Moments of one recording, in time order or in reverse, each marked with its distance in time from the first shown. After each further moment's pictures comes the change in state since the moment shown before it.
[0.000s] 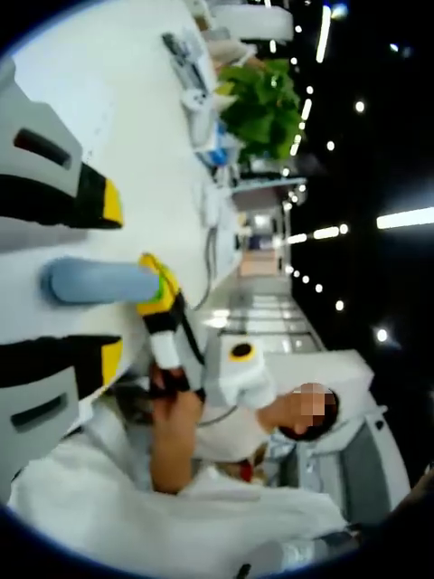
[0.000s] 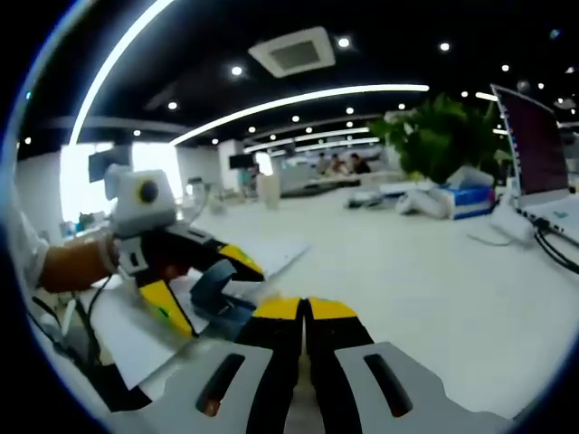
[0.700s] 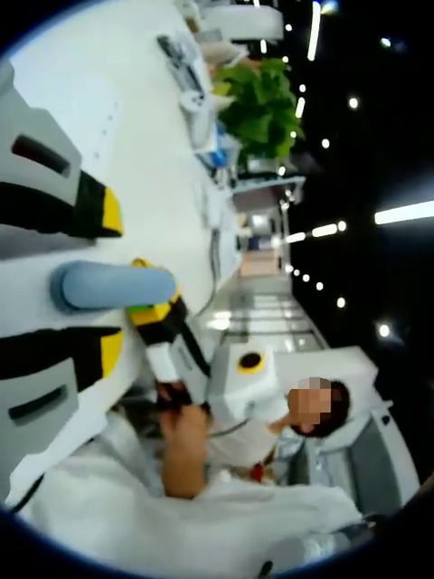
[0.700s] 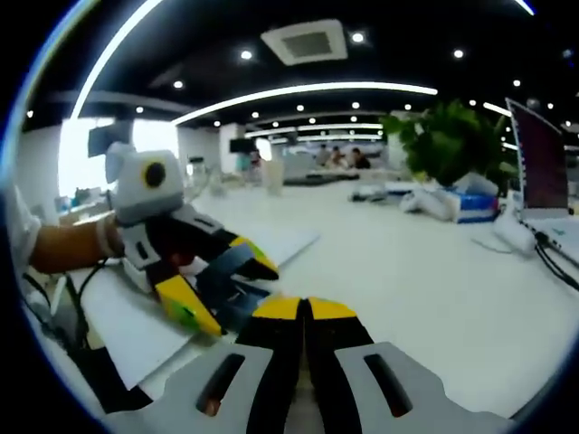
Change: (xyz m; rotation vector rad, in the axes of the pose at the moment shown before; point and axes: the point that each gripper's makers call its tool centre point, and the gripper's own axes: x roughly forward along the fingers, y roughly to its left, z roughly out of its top) left arm 0.000 -0.001 -0.007 0.064 0.016 0.012; right arm 0.002 0.016 -0.008 -0.084 0.046 -0.017
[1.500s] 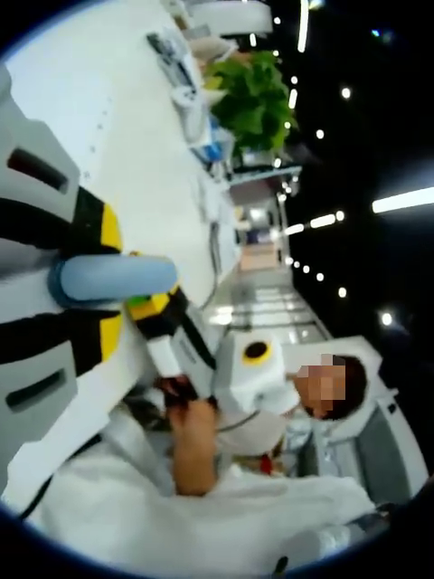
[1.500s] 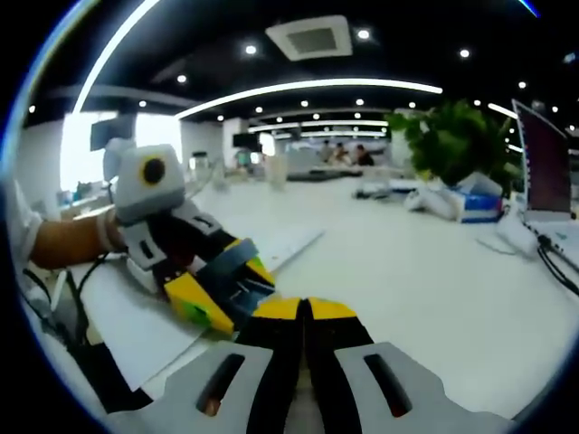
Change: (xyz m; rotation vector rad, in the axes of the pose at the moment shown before) left arm 0.001 -0.005 -0.001 0.046 0.000 -0.024; right arm 0.002 0.001 -0.002 -0.014 0.021 0.011
